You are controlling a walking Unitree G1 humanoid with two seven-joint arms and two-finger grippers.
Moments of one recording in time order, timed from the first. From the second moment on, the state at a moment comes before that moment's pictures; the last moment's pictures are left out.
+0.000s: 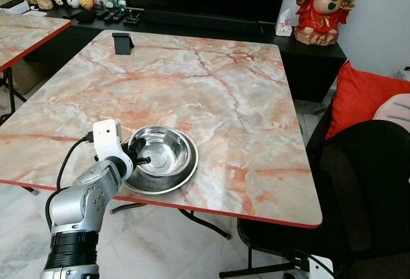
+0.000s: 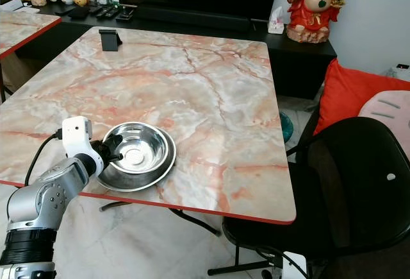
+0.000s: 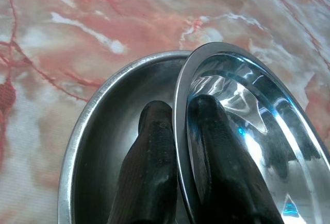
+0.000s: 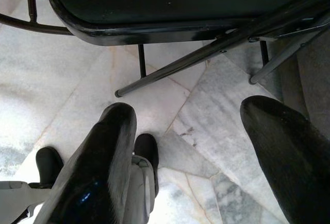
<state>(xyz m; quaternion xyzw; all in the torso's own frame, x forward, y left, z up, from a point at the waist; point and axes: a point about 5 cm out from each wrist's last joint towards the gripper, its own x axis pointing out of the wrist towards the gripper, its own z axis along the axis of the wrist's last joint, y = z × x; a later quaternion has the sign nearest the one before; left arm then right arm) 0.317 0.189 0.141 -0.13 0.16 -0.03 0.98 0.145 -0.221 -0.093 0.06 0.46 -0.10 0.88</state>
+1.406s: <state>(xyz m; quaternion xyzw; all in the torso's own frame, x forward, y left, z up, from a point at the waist) 0.330 0.205 0.178 -0.03 0.10 -0.01 0.99 0.146 -0.221 -0.093 0.06 0.46 -0.10 0.88</state>
